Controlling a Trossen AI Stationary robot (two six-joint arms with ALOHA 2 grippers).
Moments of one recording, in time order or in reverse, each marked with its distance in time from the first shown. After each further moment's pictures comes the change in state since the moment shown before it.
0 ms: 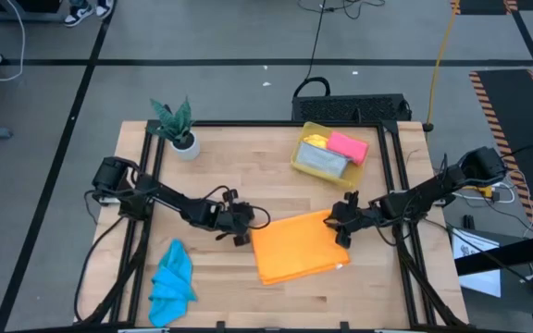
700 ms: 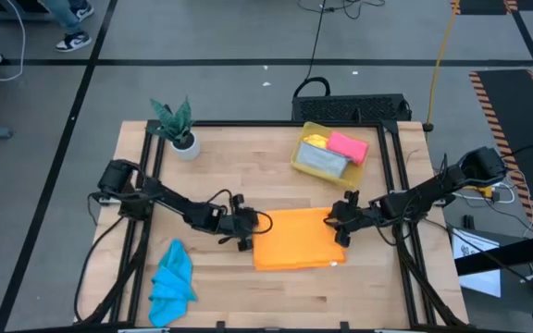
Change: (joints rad) left arm -0.021 0.067 0.004 0.104 0.049 -0.005; right arm 0.000 0.001 -0.001 0.011 0.041 -0.010
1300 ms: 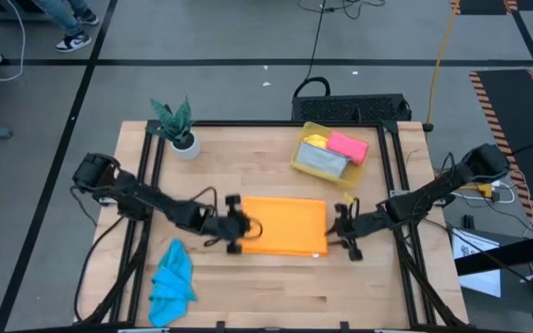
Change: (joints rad) left arm -0.061 -0.235 -0.005 -0.107 -0.037 0.196; right arm 0.096 -0.098 0.000 0.108 -0.182 -0.303
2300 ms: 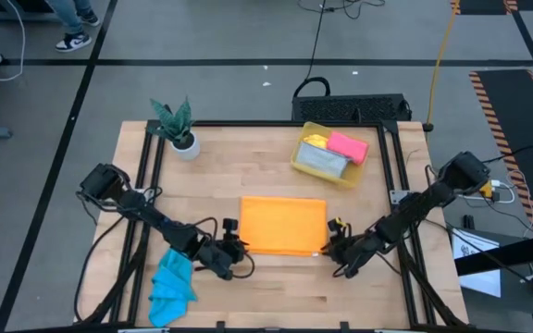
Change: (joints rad) left arm -0.231 0.125 0.015 0.026 -0.084 -0.037; right arm 0.233 0.343 0.152 0.022 0.246 -0.126
